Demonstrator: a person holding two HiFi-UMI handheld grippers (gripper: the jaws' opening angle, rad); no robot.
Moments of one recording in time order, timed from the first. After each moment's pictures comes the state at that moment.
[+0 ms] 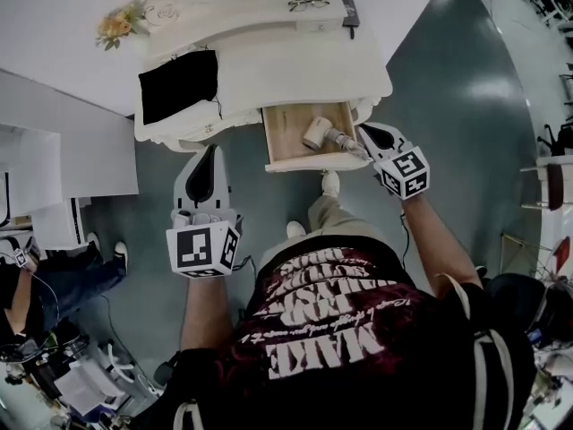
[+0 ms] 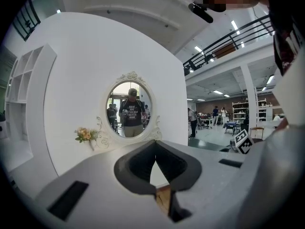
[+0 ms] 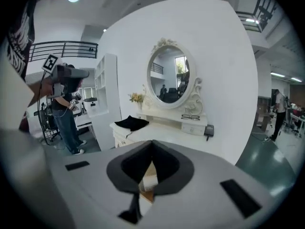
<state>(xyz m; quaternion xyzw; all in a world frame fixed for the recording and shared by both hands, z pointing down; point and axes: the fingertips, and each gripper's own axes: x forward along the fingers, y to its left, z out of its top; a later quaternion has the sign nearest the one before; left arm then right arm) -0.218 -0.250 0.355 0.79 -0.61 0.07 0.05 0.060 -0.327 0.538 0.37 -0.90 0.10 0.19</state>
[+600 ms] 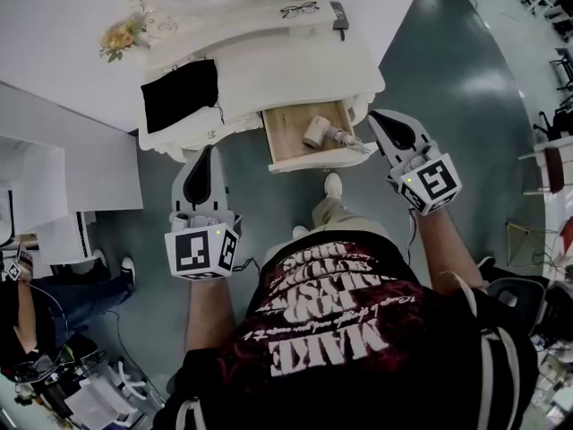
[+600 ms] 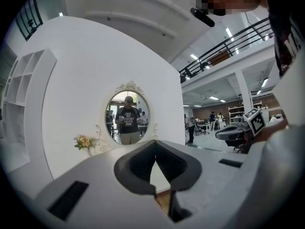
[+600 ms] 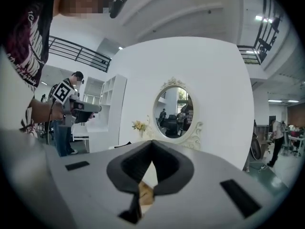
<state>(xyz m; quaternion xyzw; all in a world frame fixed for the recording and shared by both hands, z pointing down) -0.229 -0.224 0.326 0.80 -0.59 0.04 0.02 0.038 -0.272 0.368 0.39 -0.91 -0.03 0.09</state>
